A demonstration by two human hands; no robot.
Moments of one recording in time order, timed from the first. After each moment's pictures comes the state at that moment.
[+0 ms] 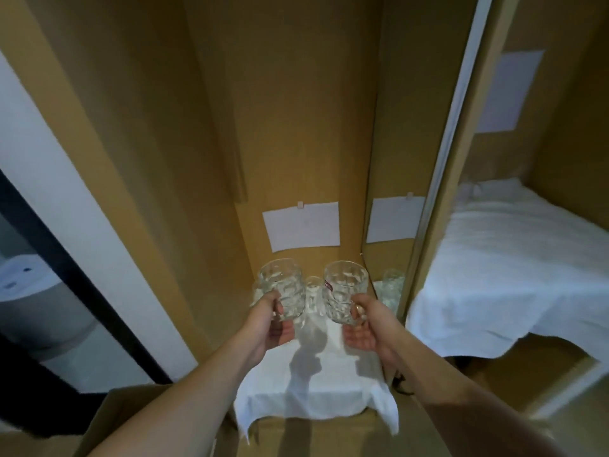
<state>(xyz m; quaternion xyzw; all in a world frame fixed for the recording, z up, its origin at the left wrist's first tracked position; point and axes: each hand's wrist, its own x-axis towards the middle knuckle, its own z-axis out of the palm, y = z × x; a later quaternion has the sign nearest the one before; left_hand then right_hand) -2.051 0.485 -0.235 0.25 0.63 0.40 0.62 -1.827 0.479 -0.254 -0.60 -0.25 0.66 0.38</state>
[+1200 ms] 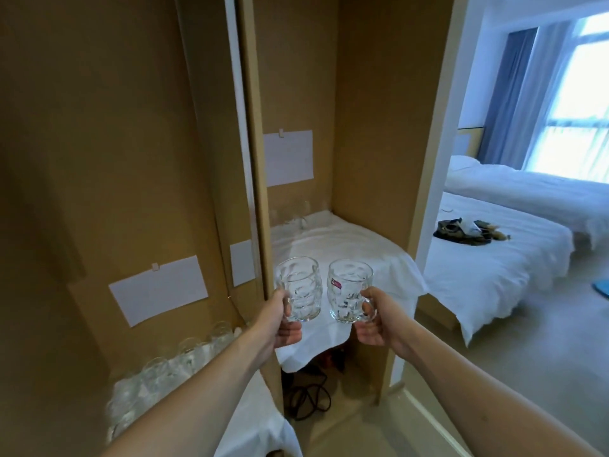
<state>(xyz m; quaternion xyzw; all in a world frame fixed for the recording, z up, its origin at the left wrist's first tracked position) -1.828 0.413 -0.163 0.47 0.49 0.26 0.68 -1.629 0.294 -0.169 -0.66 -0.18 0.49 0.54</state>
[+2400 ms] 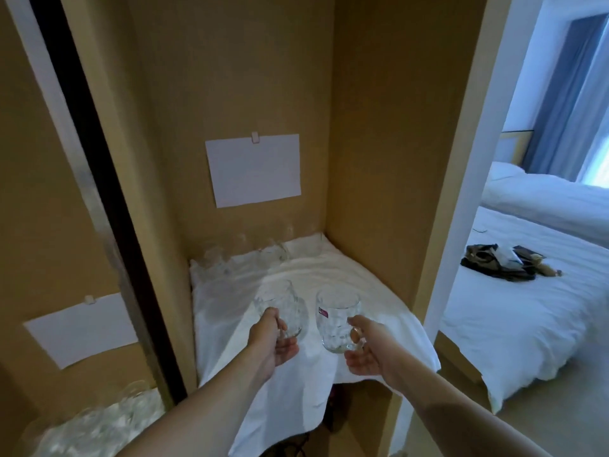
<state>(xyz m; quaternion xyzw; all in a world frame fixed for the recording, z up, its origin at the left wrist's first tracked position) -1.585 0.571 -0.207 0.33 0.54 0.33 0.70 -1.406 0.455 -0.189 -0.70 -0.19 0.50 0.47</state>
